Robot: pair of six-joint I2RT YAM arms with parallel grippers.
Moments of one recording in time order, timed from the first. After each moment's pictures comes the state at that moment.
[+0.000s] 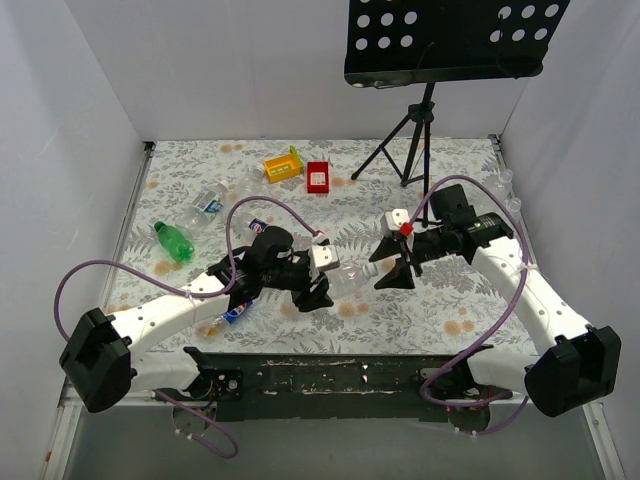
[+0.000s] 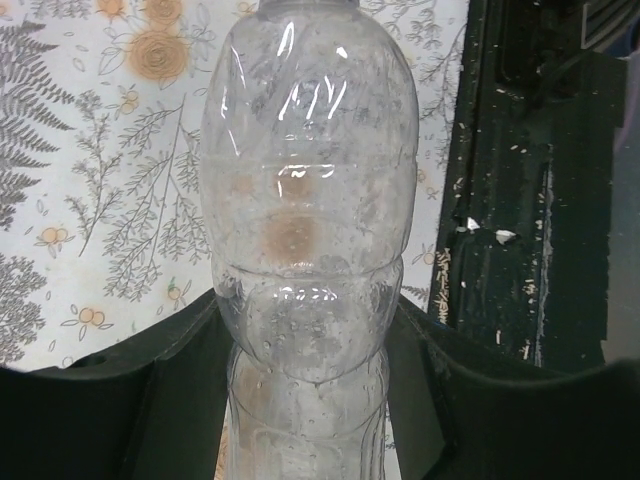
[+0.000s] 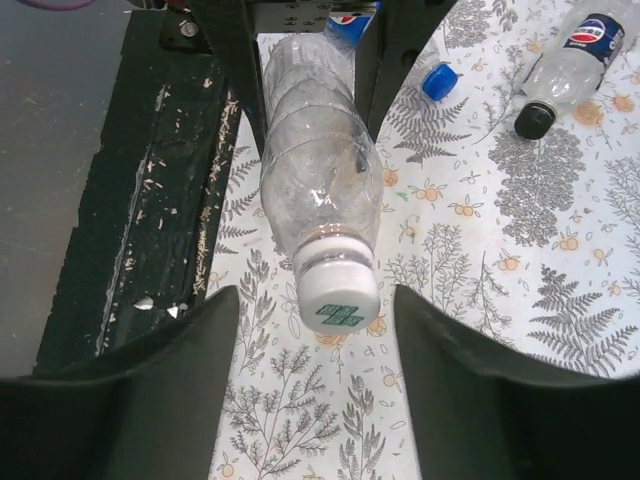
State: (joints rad) left arm -0.81 1.20 0.77 -0.17 0.57 0.23; right arm 0.39 1.20 1.07 -0.92 -1.12 -1.00
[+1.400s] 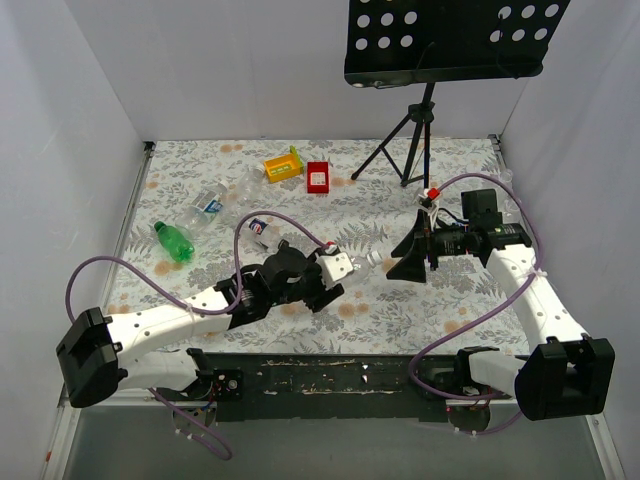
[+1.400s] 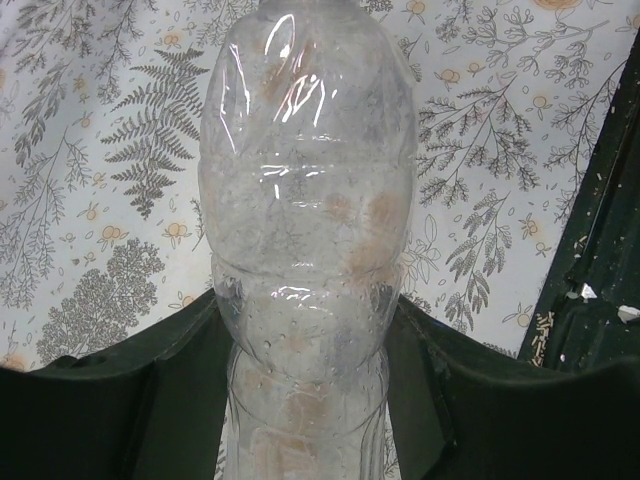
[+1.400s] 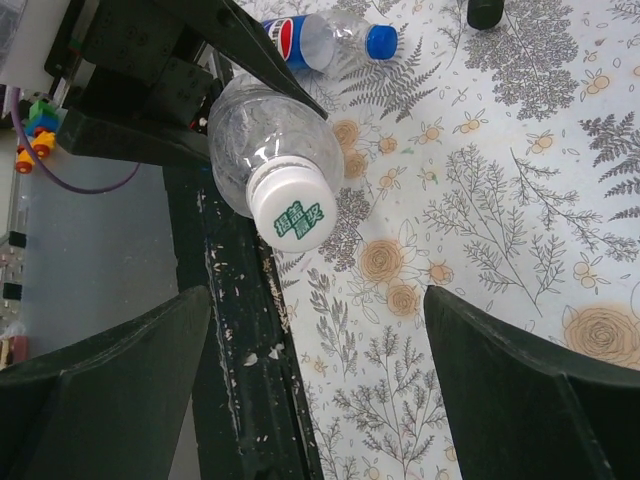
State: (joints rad) left arm -1.03 1.16 0.74 -0.05 0.05 0.21; right arm 0.14 1.16 0.95 -0.76 -1.20 -0.41
